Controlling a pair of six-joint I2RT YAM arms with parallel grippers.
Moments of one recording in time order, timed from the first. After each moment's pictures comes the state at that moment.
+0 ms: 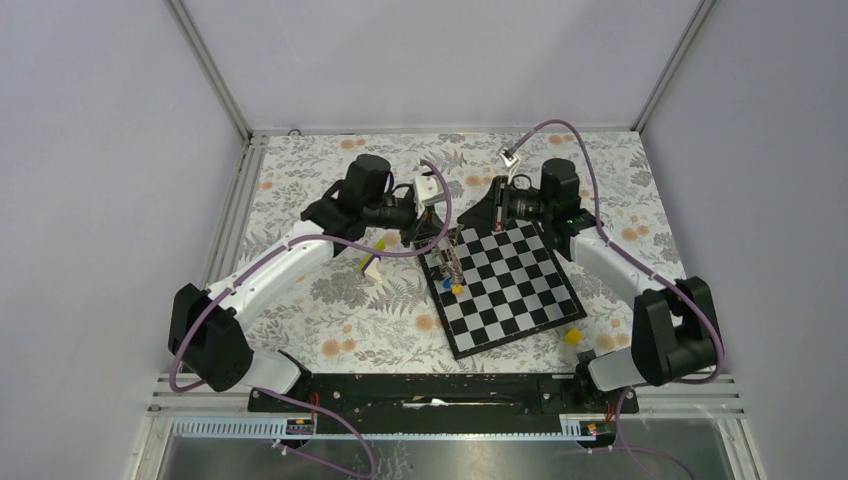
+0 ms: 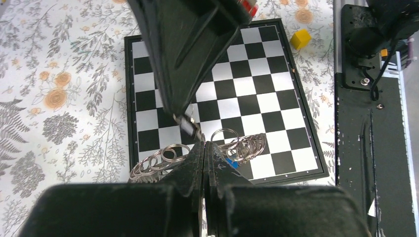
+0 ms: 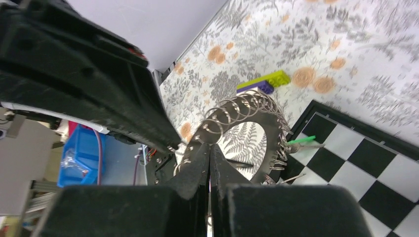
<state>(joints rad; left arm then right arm) -0.61 1.42 1.20 -0.31 0.75 0.36 0.33 1.47 0.92 0.24 -0.97 0.51</state>
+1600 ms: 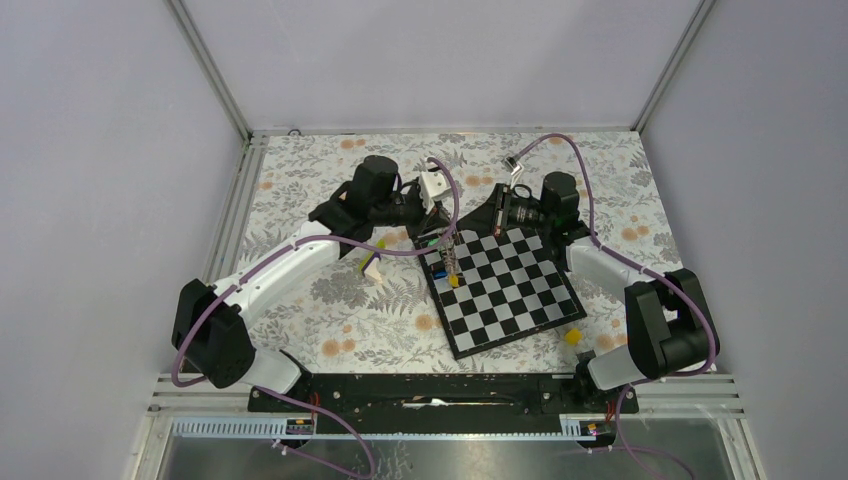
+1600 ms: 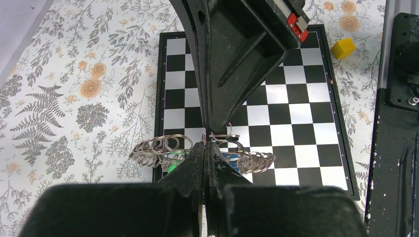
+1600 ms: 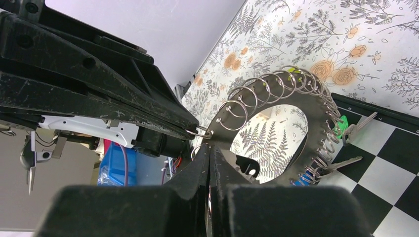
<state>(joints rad) -0.65 1.44 1.20 -0.23 0.57 0.32 0.32 1.47 0.79 0.52 -0.97 0.76</state>
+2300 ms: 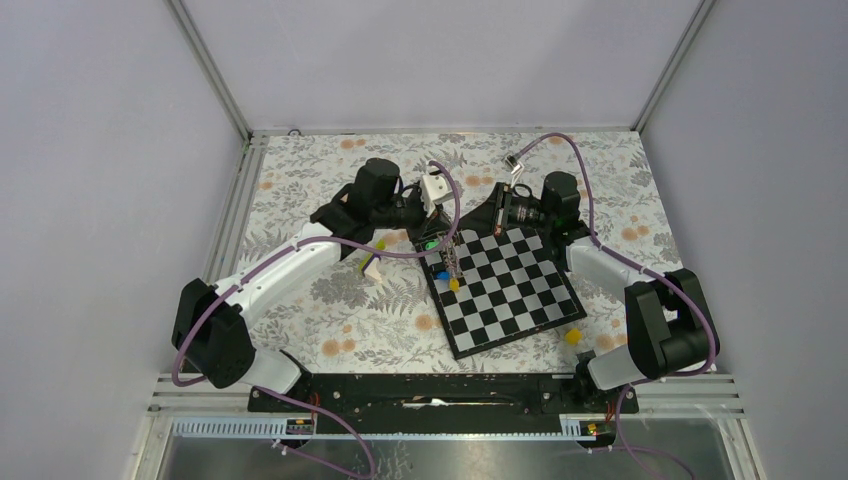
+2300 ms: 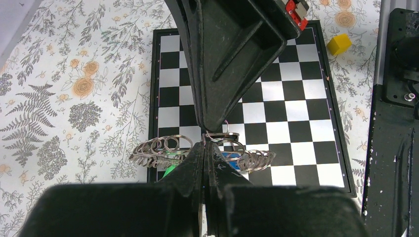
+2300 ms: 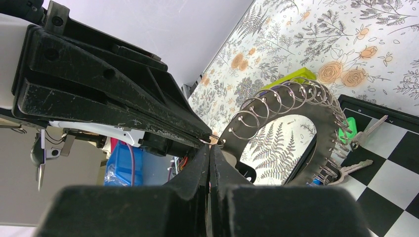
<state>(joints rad) -0.65 1.44 1.18 -0.23 0.57 0.32 0.32 1.47 0.79 0.55 -0.99 0.80</state>
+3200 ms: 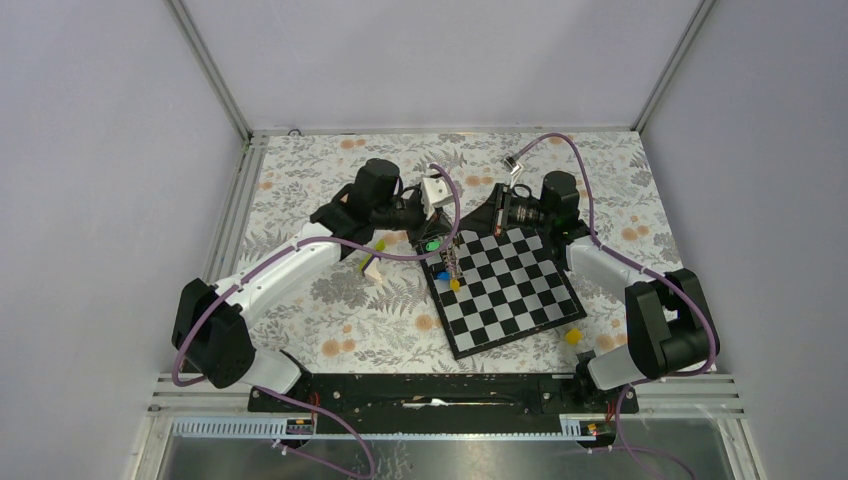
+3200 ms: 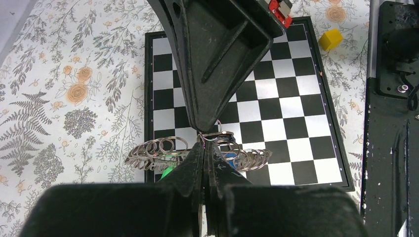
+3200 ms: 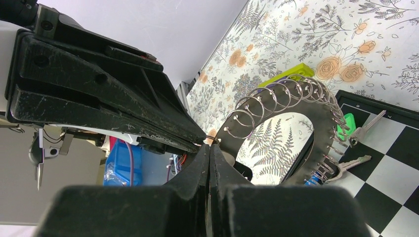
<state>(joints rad) -0.65 1.44 1.18 -0.23 0.61 0.35 0.32 1.47 0.80 0.51 -0.99 0.78</state>
